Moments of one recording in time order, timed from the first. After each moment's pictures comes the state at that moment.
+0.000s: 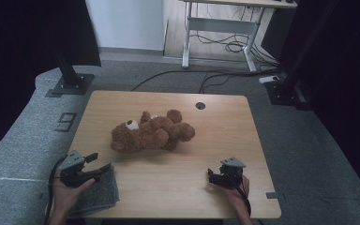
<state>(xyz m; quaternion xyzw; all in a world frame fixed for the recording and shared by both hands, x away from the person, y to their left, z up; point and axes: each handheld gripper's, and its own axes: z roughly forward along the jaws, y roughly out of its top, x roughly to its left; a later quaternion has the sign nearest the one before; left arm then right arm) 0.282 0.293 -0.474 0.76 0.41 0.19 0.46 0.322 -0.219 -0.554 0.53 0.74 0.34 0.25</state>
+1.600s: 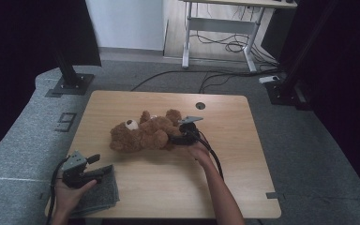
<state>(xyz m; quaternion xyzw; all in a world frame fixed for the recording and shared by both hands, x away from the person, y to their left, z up) 0.282 0.290 -0.481 0.76 0.40 0.18 0.47 0.459 -0.089 -0.504 0.37 0.81 0.44 0.13</state>
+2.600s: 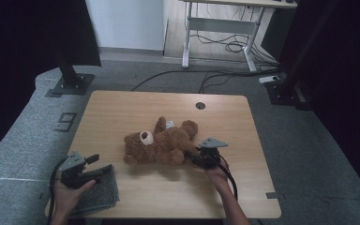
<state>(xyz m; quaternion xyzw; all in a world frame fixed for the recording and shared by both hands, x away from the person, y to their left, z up) 0.280 0.292 -0.478 0.76 0.41 0.18 0.47 0.367 -0.154 -0.508 0.38 0.78 0.47 0.17</state>
